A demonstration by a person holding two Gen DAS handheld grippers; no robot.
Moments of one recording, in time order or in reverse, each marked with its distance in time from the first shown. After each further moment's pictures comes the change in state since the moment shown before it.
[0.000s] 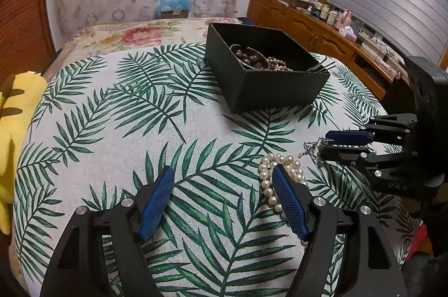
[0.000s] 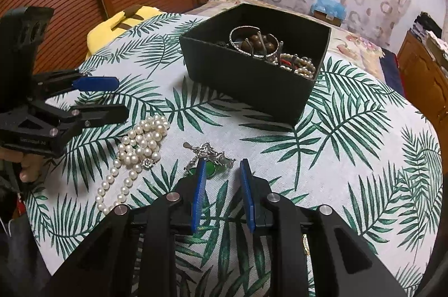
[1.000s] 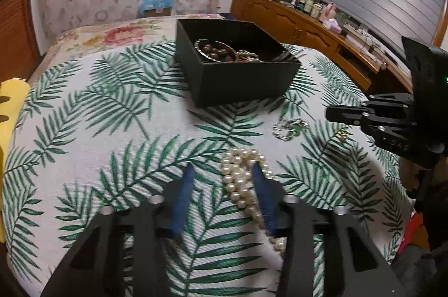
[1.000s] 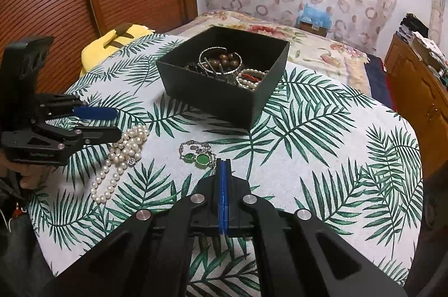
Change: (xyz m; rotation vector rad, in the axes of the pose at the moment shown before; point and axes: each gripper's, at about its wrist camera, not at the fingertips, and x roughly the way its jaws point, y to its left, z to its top) left arm 0.004 -0.029 -0.003 0.045 0.026 -0.080; right arm -0.037 -0.027 -0.009 0.024 -0.083 -0.037
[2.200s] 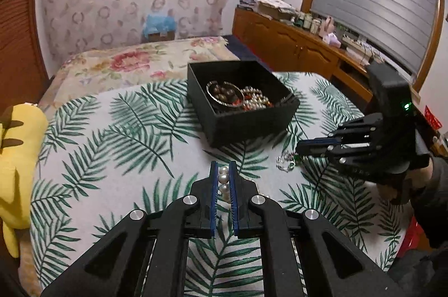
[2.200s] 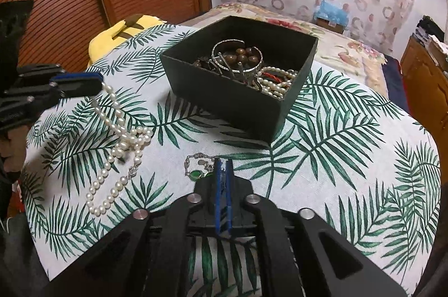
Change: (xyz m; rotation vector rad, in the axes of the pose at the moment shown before) left arm -0.038 0.006 0.023 0.036 -0.119 0.053; right arm 0.036 0.005 0.016 -0.038 0.044 0.061
